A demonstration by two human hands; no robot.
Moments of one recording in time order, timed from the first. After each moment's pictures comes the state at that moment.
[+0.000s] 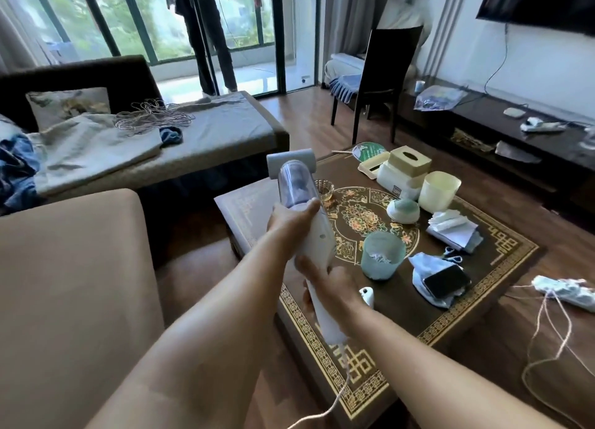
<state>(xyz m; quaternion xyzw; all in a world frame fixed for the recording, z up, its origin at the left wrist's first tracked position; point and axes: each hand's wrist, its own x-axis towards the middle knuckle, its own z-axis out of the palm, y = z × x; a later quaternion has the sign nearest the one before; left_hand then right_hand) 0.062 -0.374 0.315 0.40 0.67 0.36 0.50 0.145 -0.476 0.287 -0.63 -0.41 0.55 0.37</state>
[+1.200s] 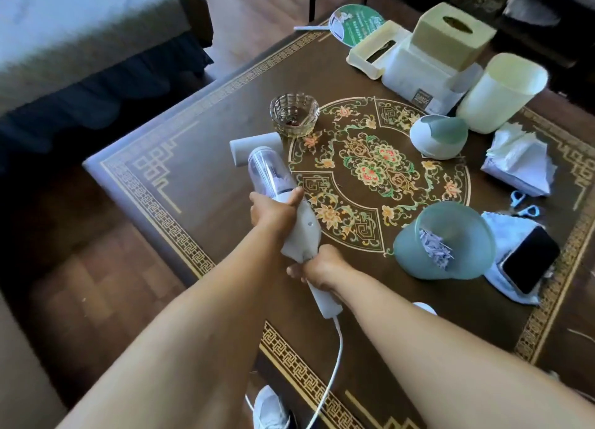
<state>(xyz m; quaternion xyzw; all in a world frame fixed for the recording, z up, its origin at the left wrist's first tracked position) 0.090 -0.039 -0.028 0.40 0.74 0.20 0.50 0.156 -0.132 -0.019 -0.79 -0.24 0.56 0.12</state>
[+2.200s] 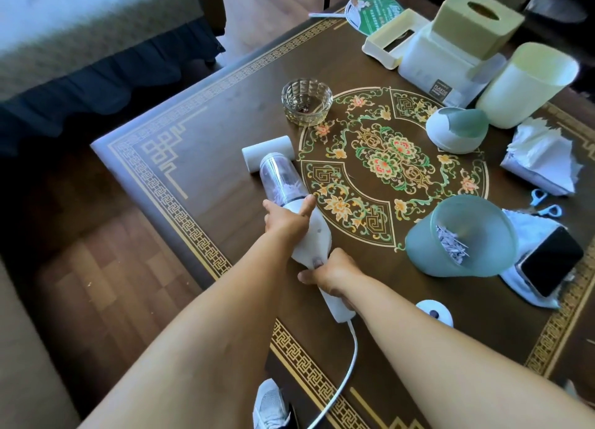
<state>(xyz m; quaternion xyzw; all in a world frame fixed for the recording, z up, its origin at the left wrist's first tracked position) 0.084 -0.060 -0.071 0.41 0.73 0.11 0.54 0.157 -0.152 -0.042 -0.79 -0.23 0.56 0.09</state>
